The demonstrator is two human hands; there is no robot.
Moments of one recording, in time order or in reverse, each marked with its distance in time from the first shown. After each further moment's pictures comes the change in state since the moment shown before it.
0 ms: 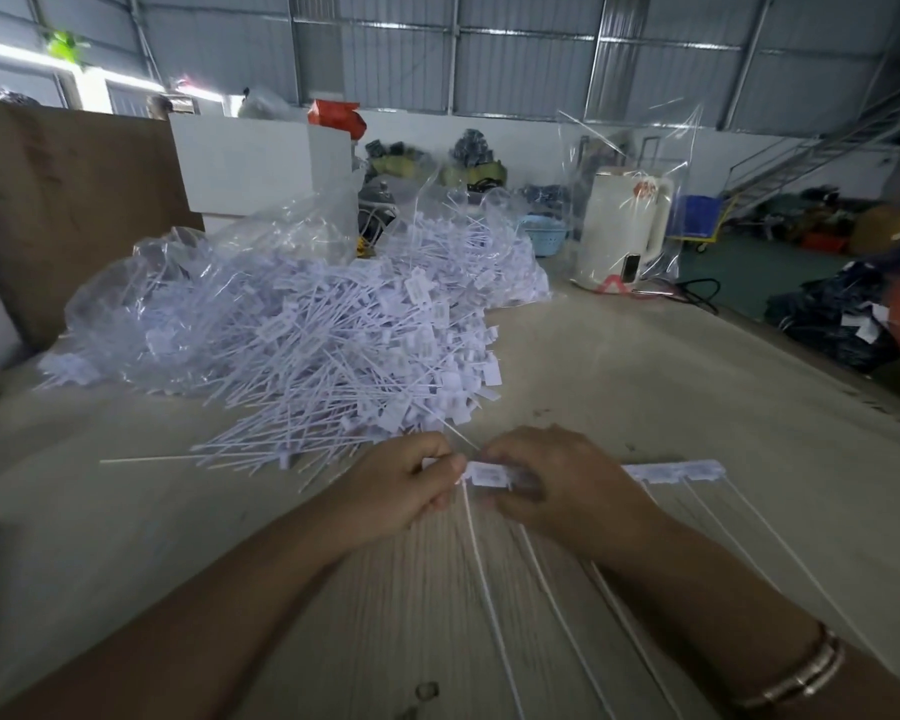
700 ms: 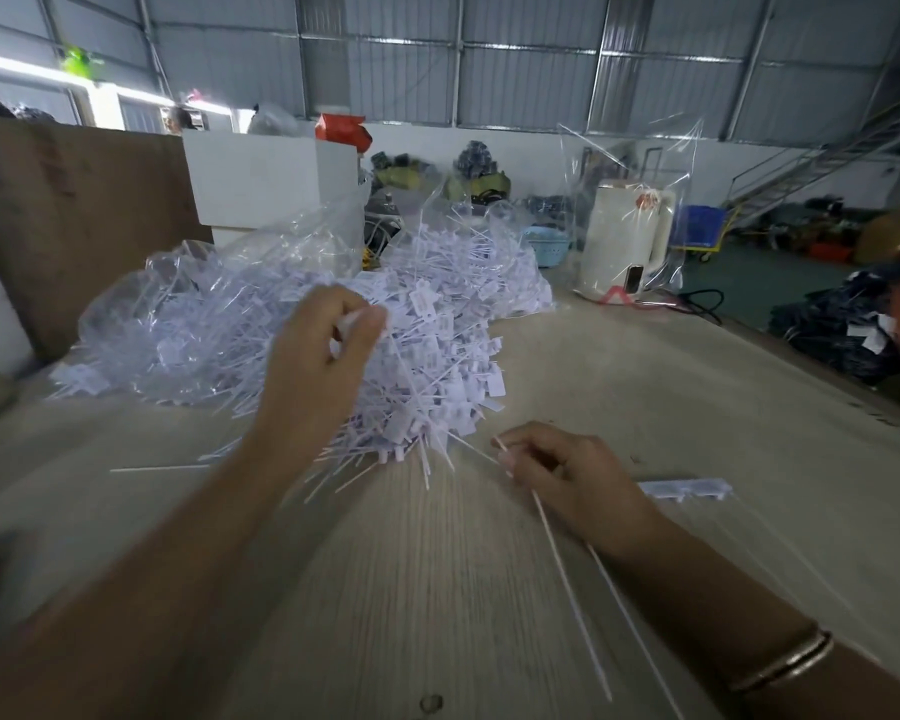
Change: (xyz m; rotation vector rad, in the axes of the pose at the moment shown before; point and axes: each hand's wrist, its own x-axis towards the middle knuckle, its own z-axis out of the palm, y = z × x) left_hand 0.024 0.024 -0.068 0.174 0.731 0.368; right_hand 0.004 0.019 0.006 0.347 0.069 0.234
